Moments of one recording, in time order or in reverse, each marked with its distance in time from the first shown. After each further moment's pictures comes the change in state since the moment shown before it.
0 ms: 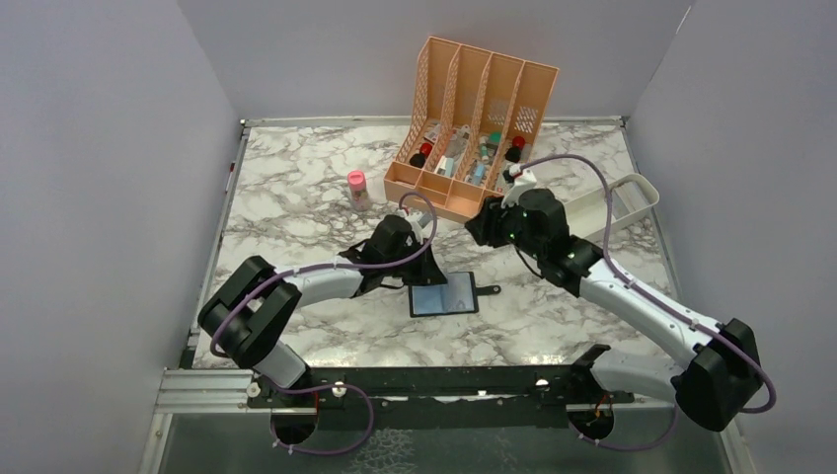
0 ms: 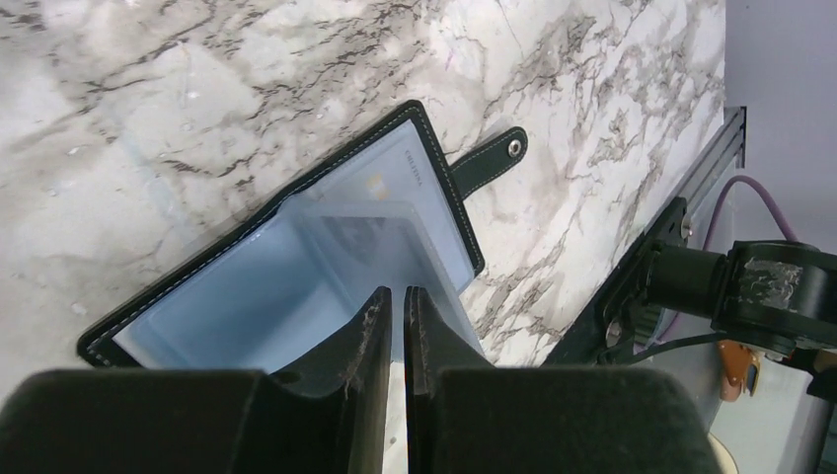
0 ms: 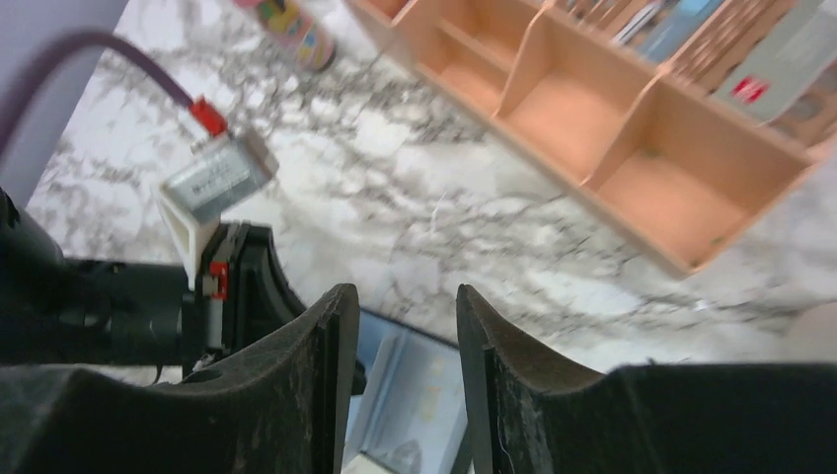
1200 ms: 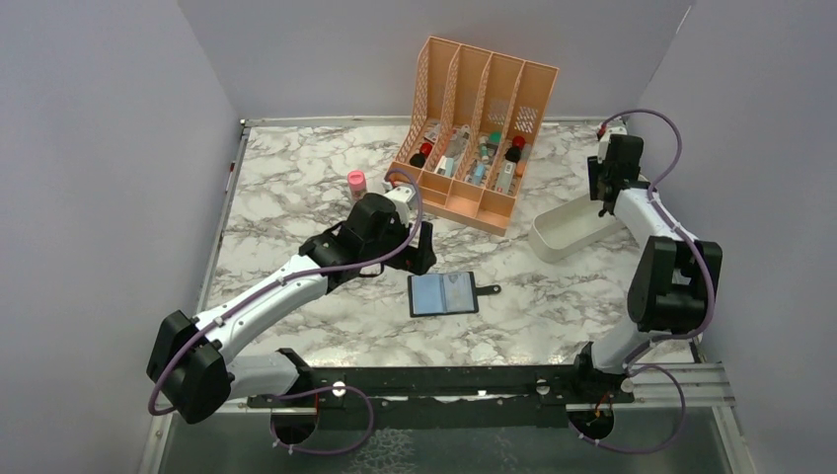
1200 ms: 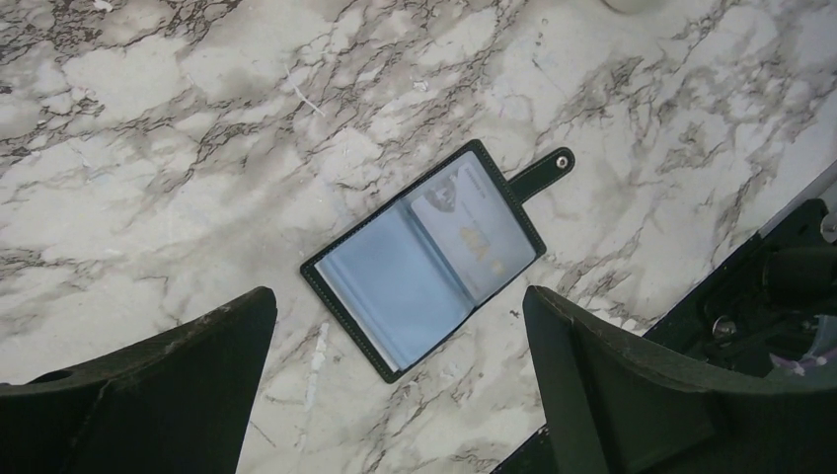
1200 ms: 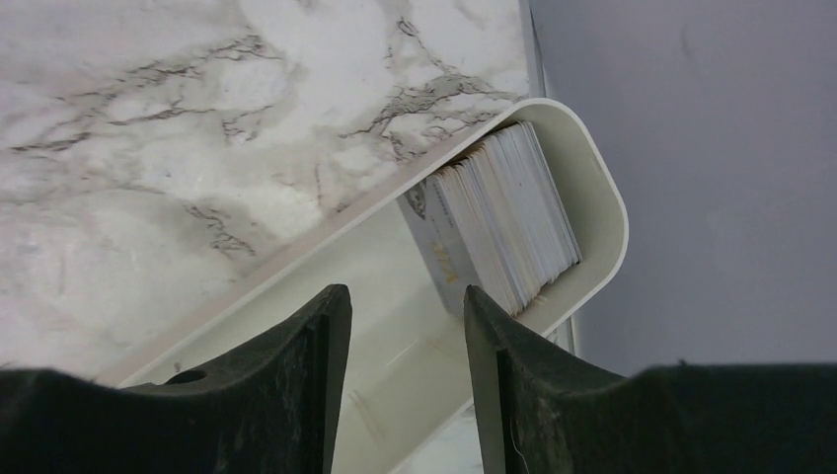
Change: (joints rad) left arm -0.013 -0.320 0.216 -0.514 -0.273 0.324; right arm -0.758 0.461 0.328 -0.094 0.247 -0.660
